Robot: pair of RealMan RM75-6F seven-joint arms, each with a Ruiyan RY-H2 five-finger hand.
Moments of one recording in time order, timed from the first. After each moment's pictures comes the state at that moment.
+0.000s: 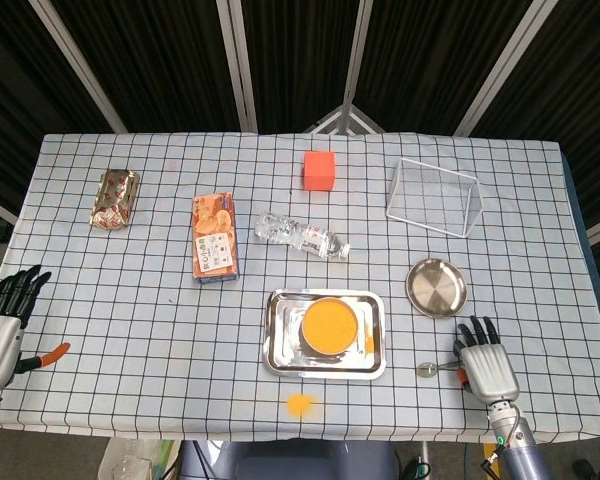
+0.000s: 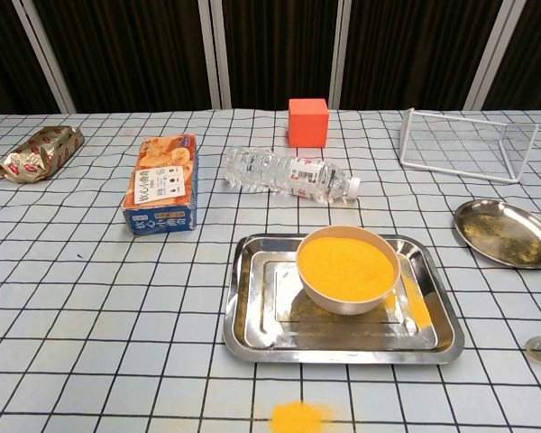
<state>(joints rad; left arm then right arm) -0.10 -1.16 -0.04 -1.60 1.55 1.52 -0.06 0.15 -1.48 0.01 -1.39 -1.41 1.23 -0.46</state>
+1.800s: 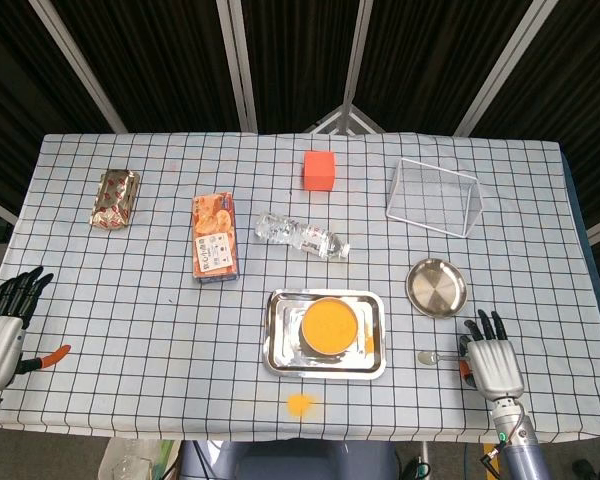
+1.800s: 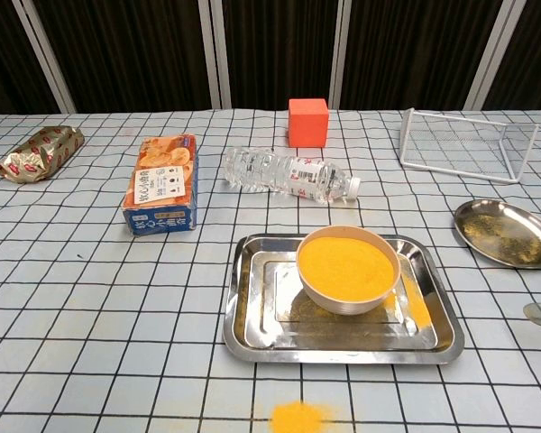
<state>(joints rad) -0.11 -1.14 -0.03 -1.63 1.54 1.49 -0.05 0.15 -1.47 0.03 -1.45 -1.36 1.28 -0.45</state>
